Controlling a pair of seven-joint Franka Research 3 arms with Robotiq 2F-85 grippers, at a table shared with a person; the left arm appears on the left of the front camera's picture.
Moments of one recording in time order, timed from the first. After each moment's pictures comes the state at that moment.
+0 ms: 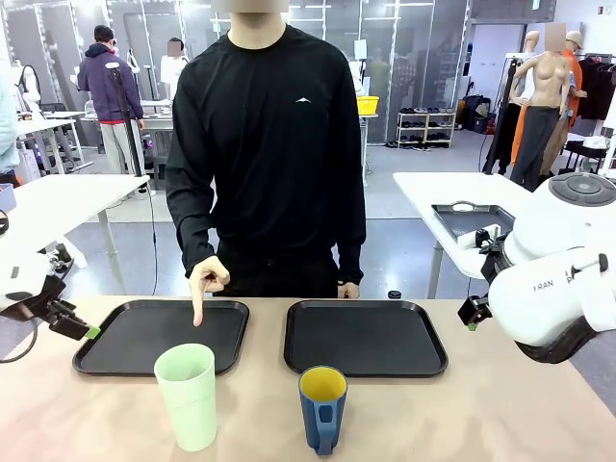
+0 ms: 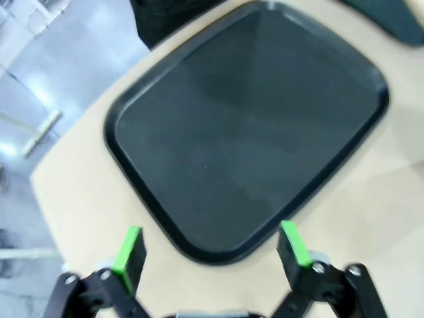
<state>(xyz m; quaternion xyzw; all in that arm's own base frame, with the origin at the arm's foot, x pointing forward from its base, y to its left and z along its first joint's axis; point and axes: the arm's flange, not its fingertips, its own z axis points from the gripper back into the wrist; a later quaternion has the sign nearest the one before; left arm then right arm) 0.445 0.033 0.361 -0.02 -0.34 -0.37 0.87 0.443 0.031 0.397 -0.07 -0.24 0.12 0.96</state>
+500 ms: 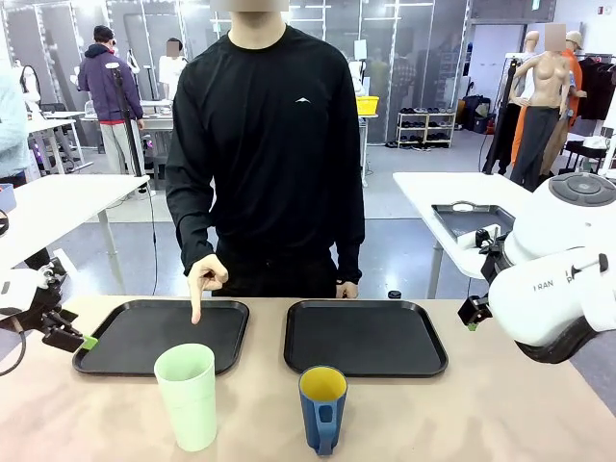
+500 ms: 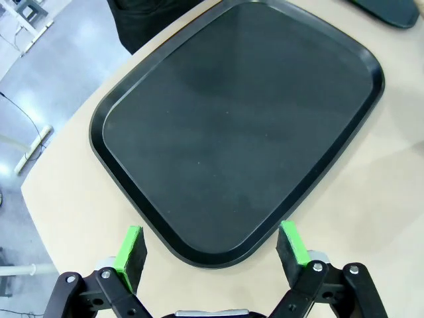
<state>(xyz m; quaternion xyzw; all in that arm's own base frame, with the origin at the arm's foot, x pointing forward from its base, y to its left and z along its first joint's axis) 0.446 0.042 0.343 -0.04 -0.34 -0.39 0.85 0.443 0.031 0.397 -0.07 -0.24 0.12 0.96</state>
